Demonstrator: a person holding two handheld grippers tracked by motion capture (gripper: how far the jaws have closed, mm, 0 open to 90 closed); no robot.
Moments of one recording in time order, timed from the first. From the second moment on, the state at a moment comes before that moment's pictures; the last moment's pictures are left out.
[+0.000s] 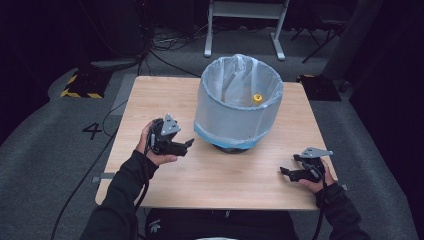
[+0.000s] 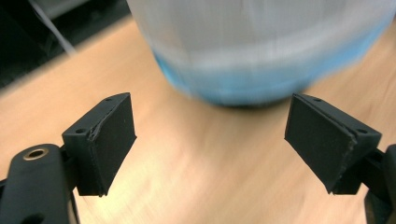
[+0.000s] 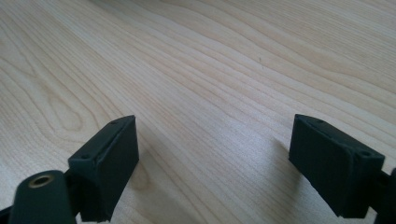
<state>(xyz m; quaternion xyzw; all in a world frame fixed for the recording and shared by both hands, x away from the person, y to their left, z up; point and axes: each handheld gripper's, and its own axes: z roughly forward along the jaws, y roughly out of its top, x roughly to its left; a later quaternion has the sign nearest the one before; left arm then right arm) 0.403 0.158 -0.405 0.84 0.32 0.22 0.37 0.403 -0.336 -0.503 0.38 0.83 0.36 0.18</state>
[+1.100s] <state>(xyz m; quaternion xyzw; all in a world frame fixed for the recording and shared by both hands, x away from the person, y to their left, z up) 0.379 0.194 -0.501 0.85 0.38 0.13 0.34 0.403 -0.336 -0.503 0.38 0.83 0.36 0.18</state>
